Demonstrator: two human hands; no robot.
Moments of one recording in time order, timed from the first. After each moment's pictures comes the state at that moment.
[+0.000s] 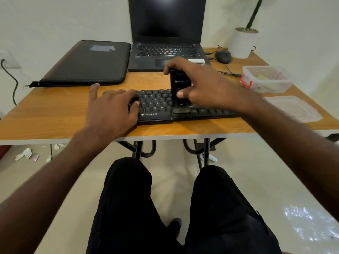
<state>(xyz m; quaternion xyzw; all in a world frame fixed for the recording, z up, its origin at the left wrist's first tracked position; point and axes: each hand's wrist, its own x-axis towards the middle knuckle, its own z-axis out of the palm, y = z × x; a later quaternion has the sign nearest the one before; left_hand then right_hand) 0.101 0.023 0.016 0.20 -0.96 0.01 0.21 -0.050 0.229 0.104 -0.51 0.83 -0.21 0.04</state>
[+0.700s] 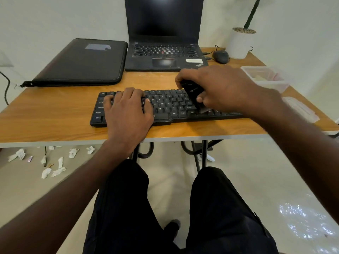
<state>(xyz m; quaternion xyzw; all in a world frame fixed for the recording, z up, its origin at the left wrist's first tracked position) 0.070 0.062 -0.007 0.26 -0.91 -0.08 0.30 -0.054 0.247 0.113 -0.48 0.88 0.00 -0.06</state>
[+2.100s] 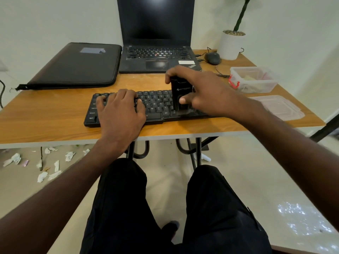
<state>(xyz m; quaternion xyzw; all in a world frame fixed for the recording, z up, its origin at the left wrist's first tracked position) 0.069 0.063 -0.006 0.27 -0.91 -0.06 0.30 -0.049 0.260 0.097 -0.50 0.84 -0.19 -0.01</state>
